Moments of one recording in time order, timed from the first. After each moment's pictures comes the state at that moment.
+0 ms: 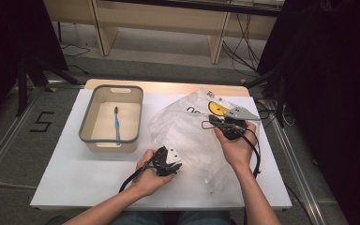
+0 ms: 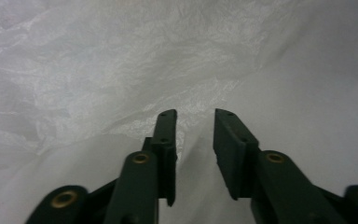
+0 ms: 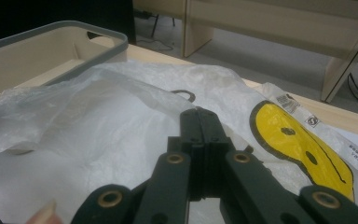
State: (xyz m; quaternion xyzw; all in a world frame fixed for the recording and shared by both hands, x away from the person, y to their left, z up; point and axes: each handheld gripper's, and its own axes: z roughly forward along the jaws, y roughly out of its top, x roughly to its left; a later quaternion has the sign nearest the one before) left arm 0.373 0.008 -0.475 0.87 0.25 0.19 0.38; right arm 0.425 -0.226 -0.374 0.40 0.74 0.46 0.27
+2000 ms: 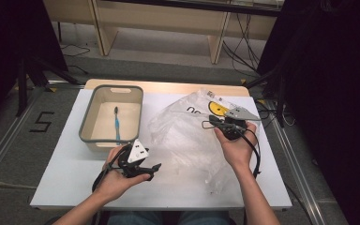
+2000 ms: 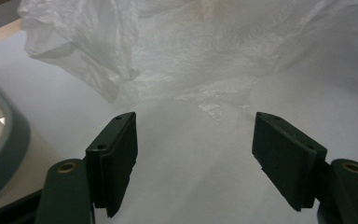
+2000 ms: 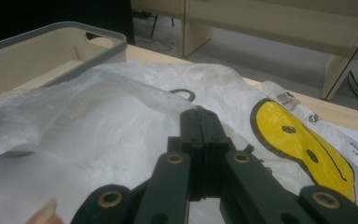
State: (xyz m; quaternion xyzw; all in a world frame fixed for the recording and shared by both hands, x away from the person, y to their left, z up) left arm 0.349 0.090 -0.438 0.82 0.32 0.20 0.42; right arm 0.425 -0.226 -0.375 0.41 0.74 0.46 0.27
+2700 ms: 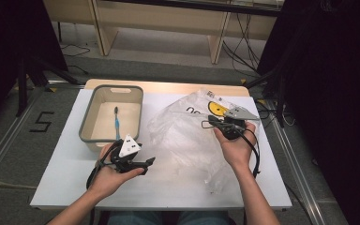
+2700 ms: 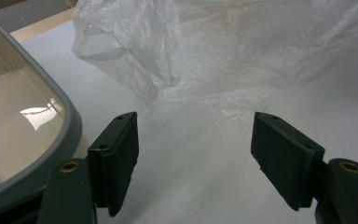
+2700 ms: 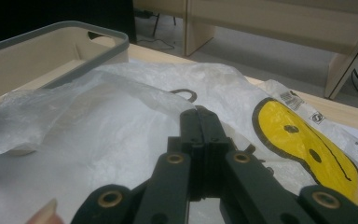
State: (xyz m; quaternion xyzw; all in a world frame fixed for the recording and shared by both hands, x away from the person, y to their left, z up) left arm 0.355 0.107 -0.432 0.81 0.35 0.20 0.43; right arm 0.427 -0.225 -0.376 0.41 0.74 0.46 0.27
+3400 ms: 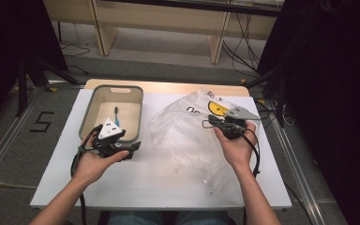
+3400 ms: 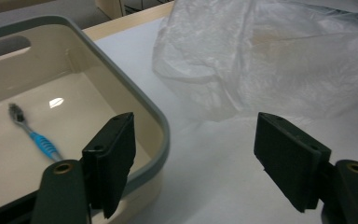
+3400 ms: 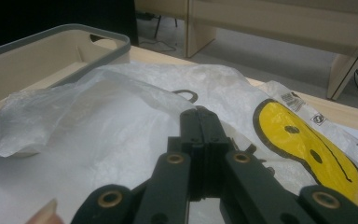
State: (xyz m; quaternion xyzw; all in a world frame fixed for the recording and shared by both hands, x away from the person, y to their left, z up) left arm 0.378 0.151 -0.399 0.78 0.40 0.21 0.44; right arm 0.427 -0.226 -0.374 0.41 0.74 0.47 0.26
